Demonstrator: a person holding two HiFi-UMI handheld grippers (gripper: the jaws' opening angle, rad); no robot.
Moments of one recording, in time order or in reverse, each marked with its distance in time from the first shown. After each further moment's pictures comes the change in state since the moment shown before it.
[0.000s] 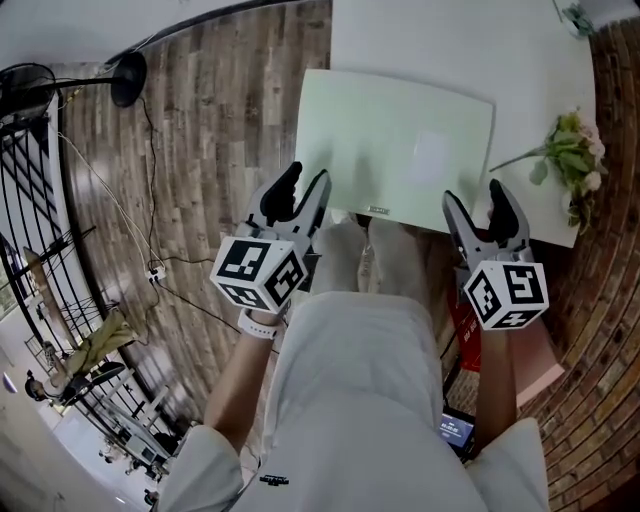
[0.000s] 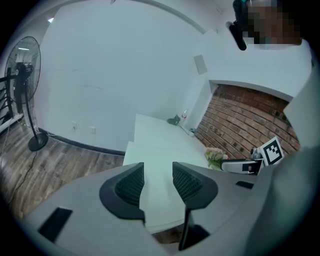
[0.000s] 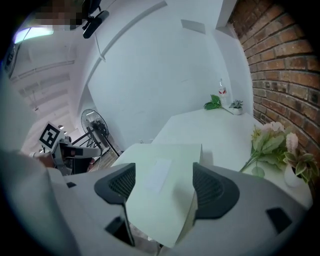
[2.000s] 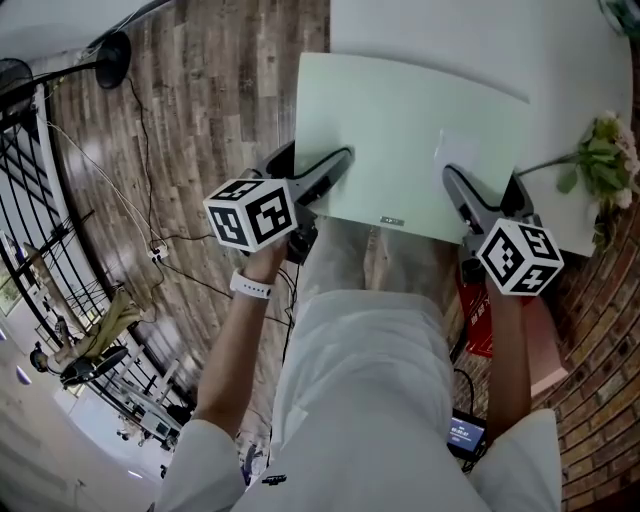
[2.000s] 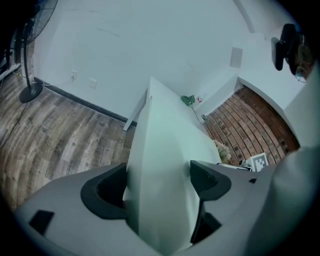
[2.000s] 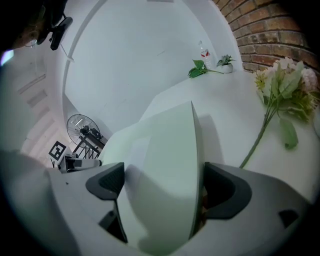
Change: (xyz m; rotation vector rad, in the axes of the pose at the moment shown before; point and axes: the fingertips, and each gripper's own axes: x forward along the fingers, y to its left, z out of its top) left arm 0.081 0.060 -0.076 -0.305 0.308 -0.122; right arm 0.080 -0.035 -0.060 0.264 0.175 -0.021
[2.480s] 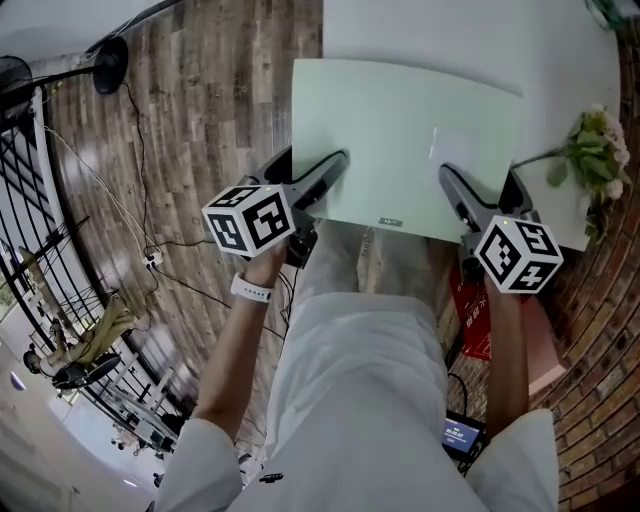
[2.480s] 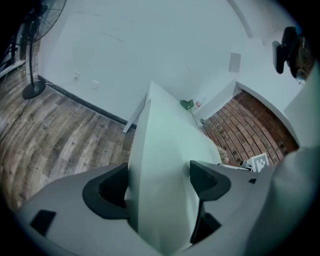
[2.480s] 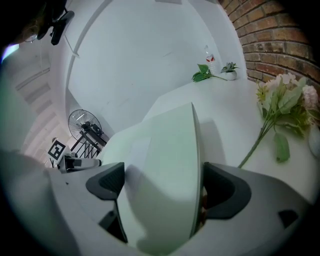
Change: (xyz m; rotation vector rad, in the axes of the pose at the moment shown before) left arm -0.001 -0.010 -0.012 -0.022 -0.056 -0.004; right arm -0.013 -0.005 0.003 -0.059 0.000 -0.003
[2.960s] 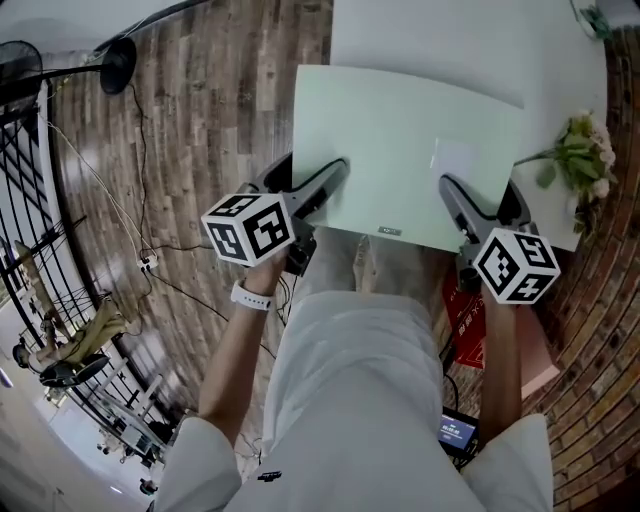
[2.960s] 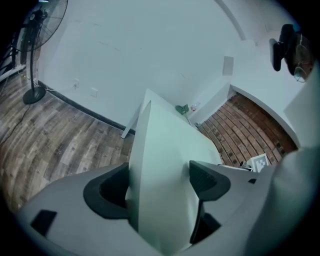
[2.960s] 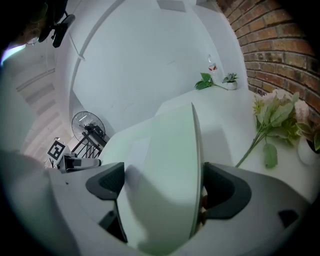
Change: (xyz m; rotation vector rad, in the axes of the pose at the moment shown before) left arm -0.035 -0.025 0.008 0.024 -0.055 -0.006; right arm -0.033 0.021 0.013 -0.026 -0.043 0.013
